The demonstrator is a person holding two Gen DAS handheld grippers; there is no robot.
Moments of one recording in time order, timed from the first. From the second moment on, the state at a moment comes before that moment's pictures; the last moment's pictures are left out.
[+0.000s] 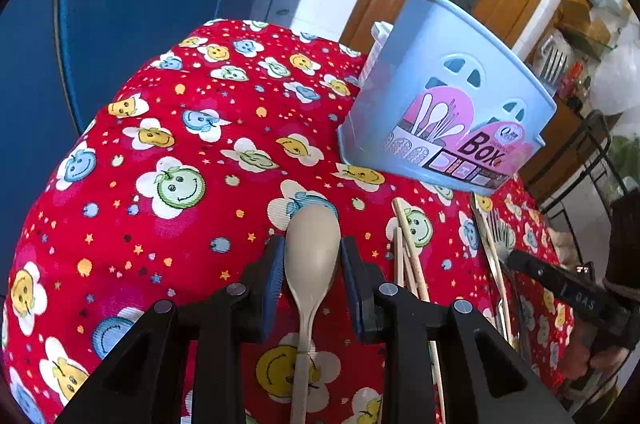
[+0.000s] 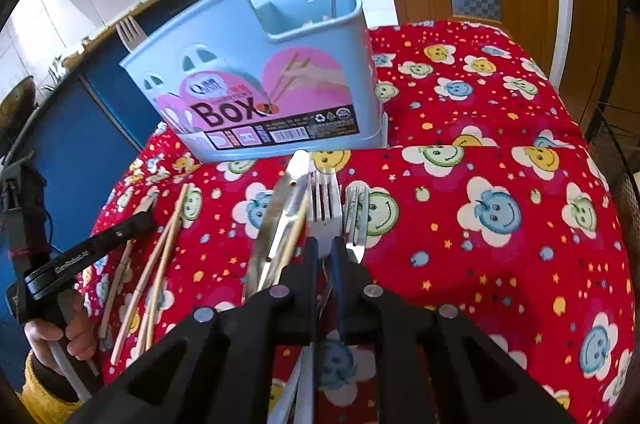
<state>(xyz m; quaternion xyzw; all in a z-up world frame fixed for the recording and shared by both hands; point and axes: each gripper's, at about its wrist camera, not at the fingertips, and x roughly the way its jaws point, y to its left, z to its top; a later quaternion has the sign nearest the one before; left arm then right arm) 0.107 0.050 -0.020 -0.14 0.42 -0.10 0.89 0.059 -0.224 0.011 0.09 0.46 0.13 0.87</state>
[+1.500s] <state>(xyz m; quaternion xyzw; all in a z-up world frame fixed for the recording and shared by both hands) 0.104 0.039 -0.018 -0.06 0.46 -0.12 0.88 0.078 -0.192 0.010 -0.06 0.51 0.14 0.85</state>
